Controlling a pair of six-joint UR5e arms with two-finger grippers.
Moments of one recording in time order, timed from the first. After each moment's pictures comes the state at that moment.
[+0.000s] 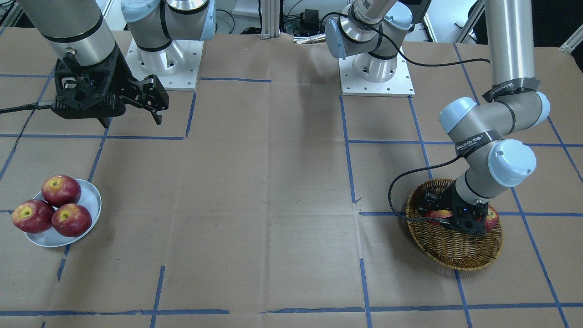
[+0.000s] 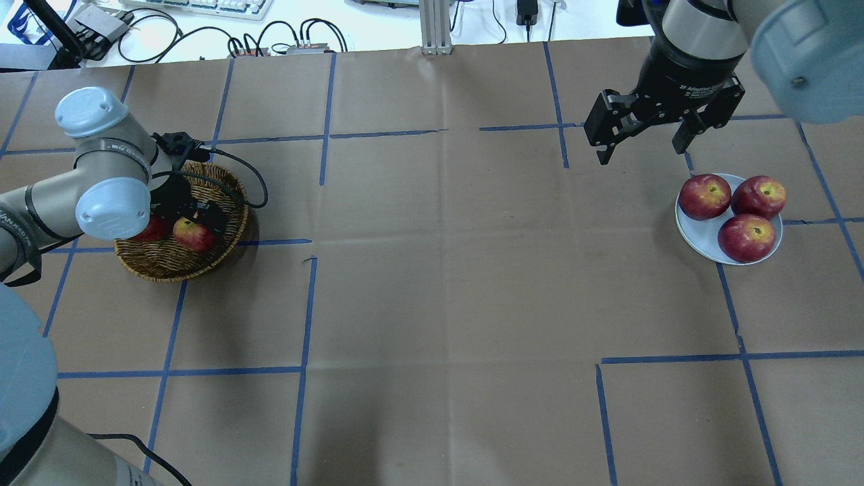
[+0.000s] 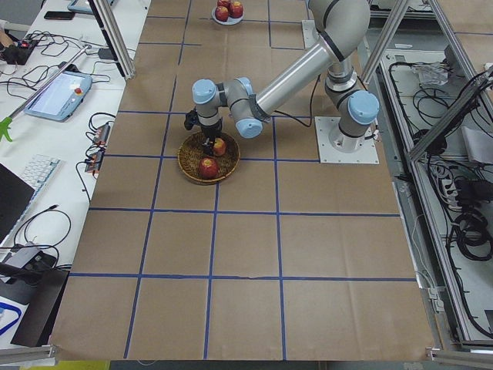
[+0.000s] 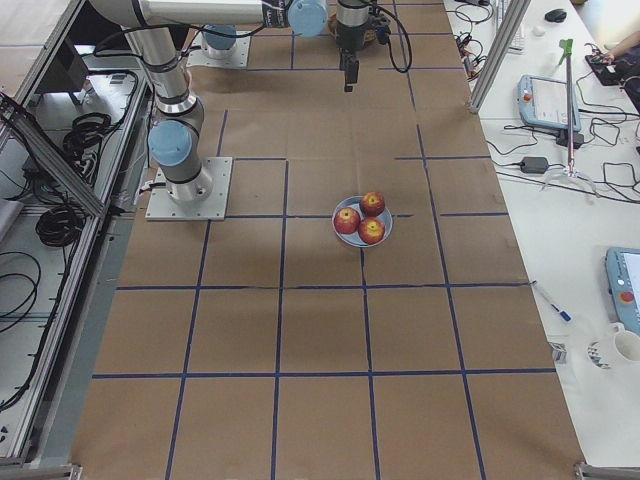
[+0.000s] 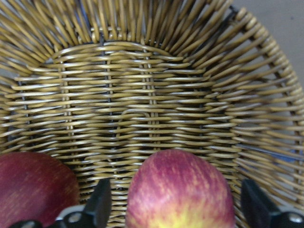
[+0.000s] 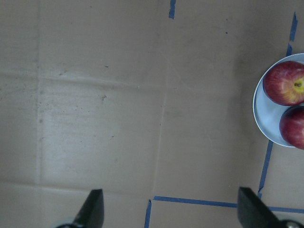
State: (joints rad) left arm -1.23 -1.99 -1.86 -0.89 1.61 0.63; right arm 1.57 -1.55 1.56 -1.57 -1.57 -0.11
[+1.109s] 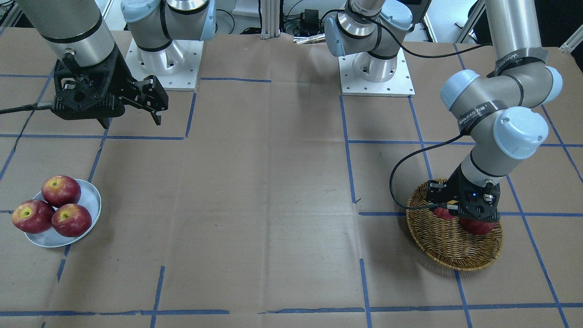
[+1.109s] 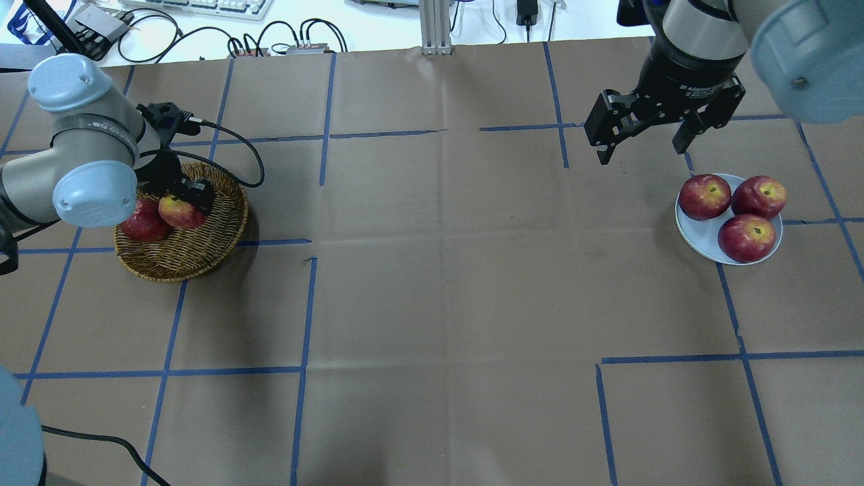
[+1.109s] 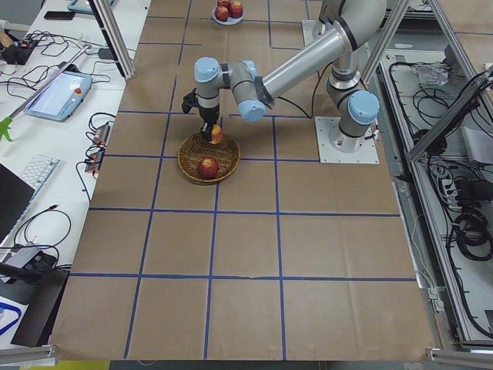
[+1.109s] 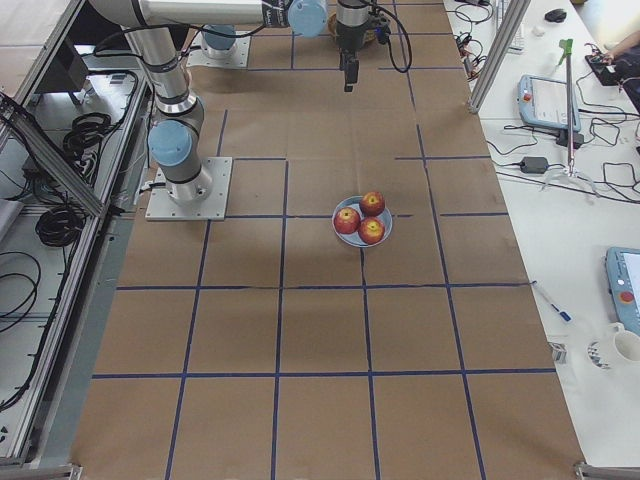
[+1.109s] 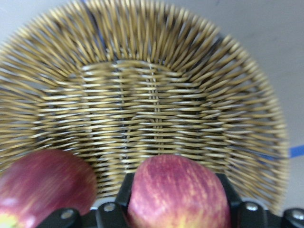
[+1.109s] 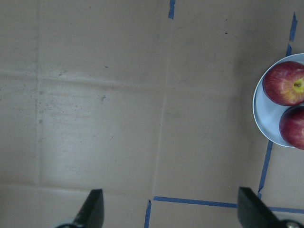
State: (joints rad) left arm -1.30 -1.85 -1.84 -0.96 1.62 0.52; right arm 1.57 -1.55 1.56 -1.57 -1.57 -0.12
